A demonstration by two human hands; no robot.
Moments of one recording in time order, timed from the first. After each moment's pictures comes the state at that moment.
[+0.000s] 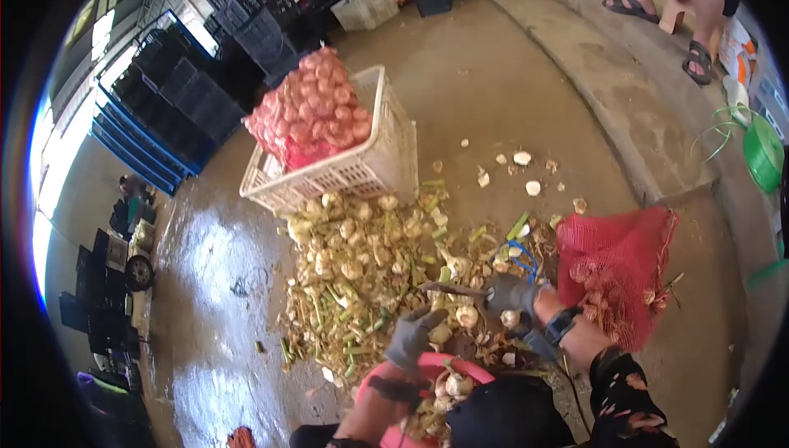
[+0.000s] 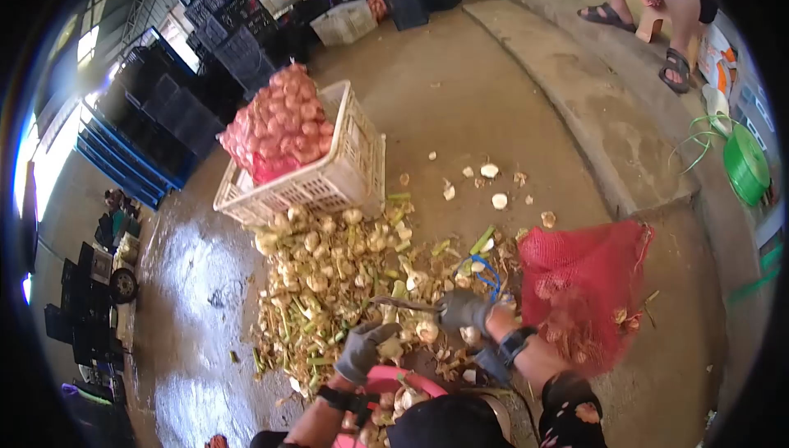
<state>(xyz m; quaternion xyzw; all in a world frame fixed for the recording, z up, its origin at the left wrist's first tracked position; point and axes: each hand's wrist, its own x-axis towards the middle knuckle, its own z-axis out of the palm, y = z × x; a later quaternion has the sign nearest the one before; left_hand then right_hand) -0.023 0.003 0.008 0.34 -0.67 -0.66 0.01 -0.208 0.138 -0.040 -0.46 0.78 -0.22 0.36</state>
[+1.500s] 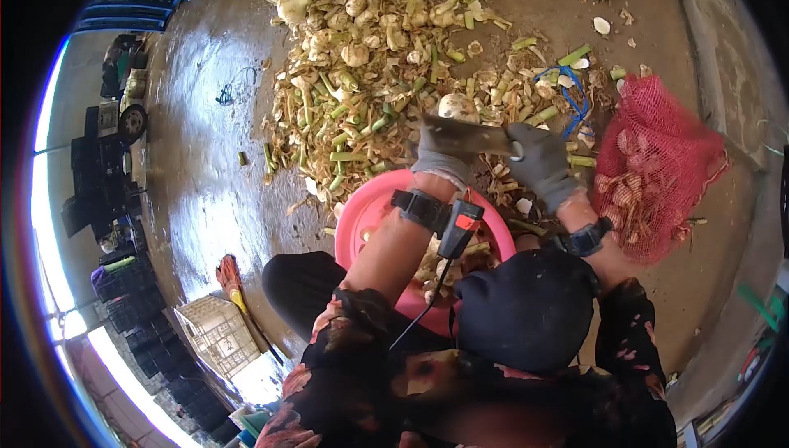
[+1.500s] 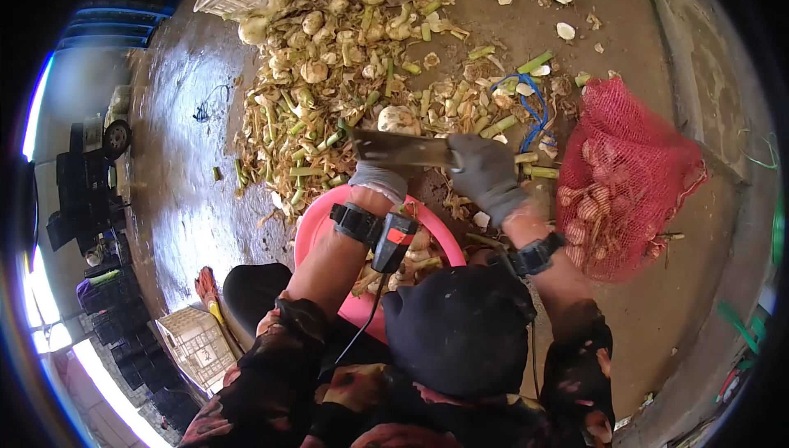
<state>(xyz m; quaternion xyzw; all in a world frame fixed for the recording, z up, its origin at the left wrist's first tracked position) -0.027 -0.009 -0.205 0.19 -0.76 -0.57 0.26 -0.144 0.147 -0.061 -0.49 0.80 -0.33 0.10</state>
